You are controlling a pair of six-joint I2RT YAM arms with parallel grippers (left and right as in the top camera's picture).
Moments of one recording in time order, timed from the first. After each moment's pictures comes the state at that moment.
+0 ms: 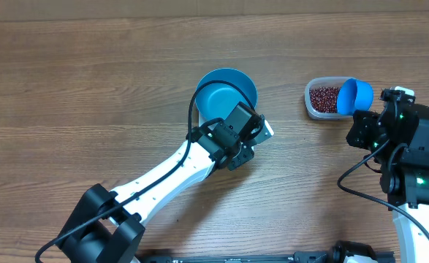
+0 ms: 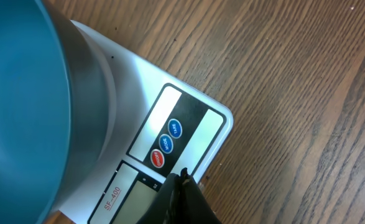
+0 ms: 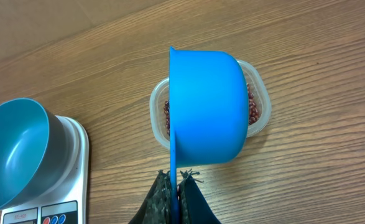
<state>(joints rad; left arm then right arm) -0.77 1.70 1.15 -0.54 -0.05 0.32 -0.17 0.98 0.90 -0.61 -0.16 0.17</state>
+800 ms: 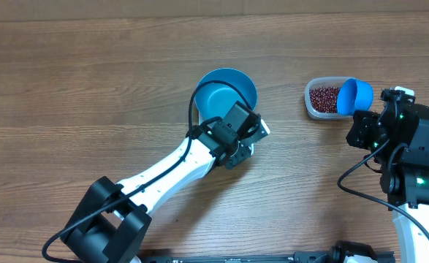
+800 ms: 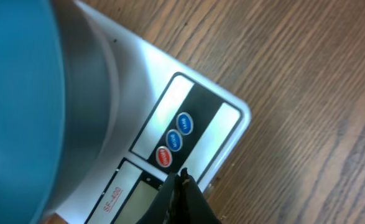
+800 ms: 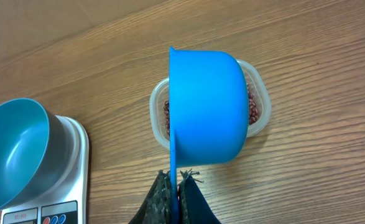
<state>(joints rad) -0.74 1.73 1.14 -0.51 -0.05 0.32 -0.17 0.98 0.90 -0.61 -0.16 0.17</state>
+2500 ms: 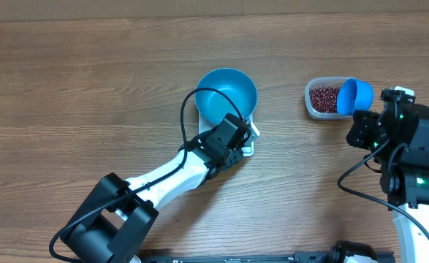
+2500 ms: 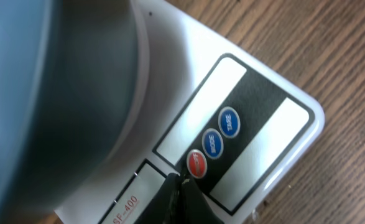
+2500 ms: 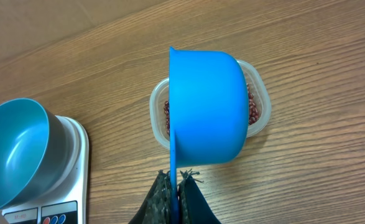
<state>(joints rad) -0.73 1.74 0.93 -0.18 -0.17 0.32 -0.17 0.98 0.90 -0.61 -0.16 0.17</state>
